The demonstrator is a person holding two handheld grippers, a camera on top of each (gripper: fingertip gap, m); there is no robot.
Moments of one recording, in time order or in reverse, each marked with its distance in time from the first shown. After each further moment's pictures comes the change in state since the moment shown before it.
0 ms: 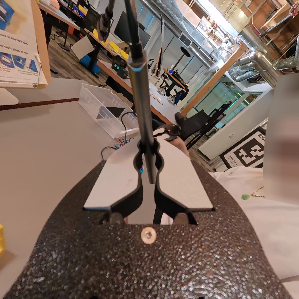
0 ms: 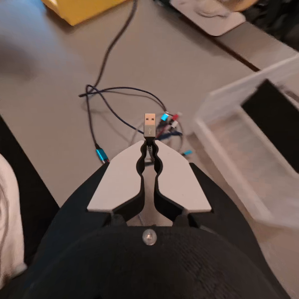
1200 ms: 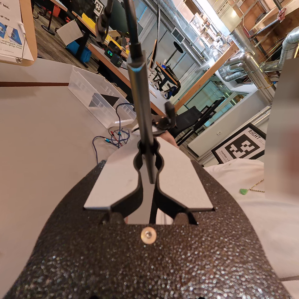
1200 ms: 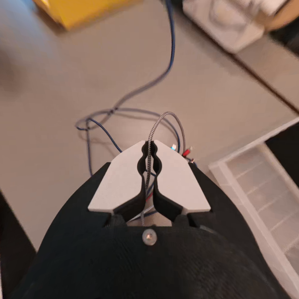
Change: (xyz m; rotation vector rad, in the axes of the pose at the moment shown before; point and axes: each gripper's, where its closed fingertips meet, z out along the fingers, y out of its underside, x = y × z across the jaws) left arm -0.017 0.033 0.002 -0.032 0.059 -0.066; right arm -0.023 -0.041 0.078 -0.013 0.021 -0.044
